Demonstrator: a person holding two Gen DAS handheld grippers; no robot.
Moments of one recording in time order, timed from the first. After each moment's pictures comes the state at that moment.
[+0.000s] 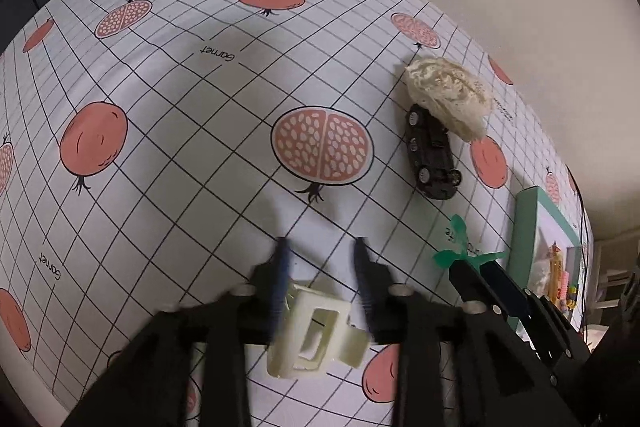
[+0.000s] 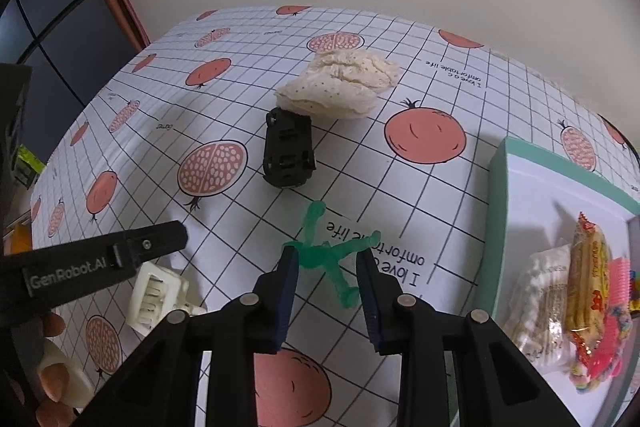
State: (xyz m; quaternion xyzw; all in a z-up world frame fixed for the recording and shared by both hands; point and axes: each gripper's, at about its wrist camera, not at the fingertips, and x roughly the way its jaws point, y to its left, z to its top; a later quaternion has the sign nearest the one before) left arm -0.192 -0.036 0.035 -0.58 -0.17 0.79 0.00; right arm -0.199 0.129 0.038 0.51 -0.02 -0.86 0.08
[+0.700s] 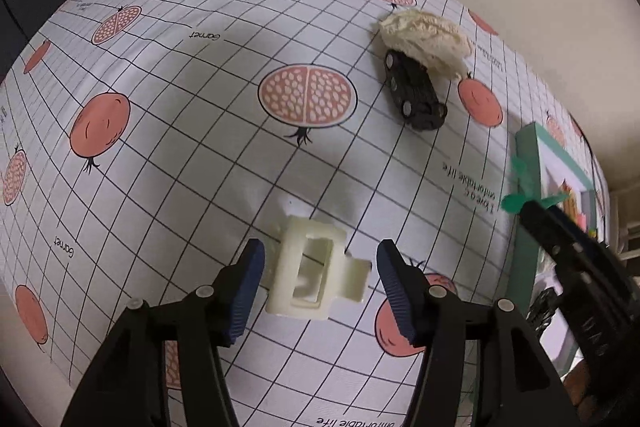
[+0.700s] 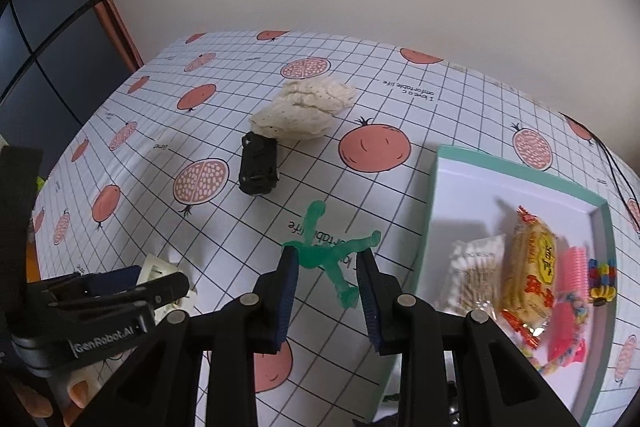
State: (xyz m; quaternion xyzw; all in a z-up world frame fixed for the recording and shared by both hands) left arm -0.166 -0.015 0.031 -0.61 -0.09 0.79 0.02; right arm -0.176 0.162 0.070 0.49 -0.02 -0.87 0.06
